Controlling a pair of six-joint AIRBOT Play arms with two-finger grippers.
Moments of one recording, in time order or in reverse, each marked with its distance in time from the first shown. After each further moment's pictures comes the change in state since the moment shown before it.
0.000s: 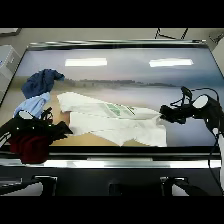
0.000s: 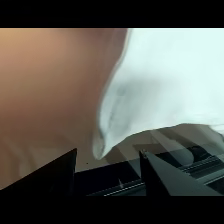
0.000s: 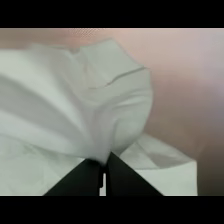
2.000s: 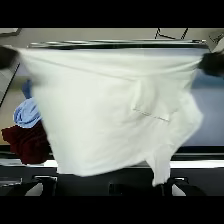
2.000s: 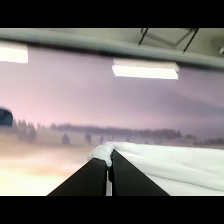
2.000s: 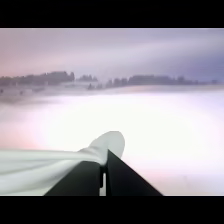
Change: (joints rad) left arm -0.010 0.274 0.660 0.109 0.247 0.022; right arm 0.001 0.081 0.589 -0.159 0.066 -0.038
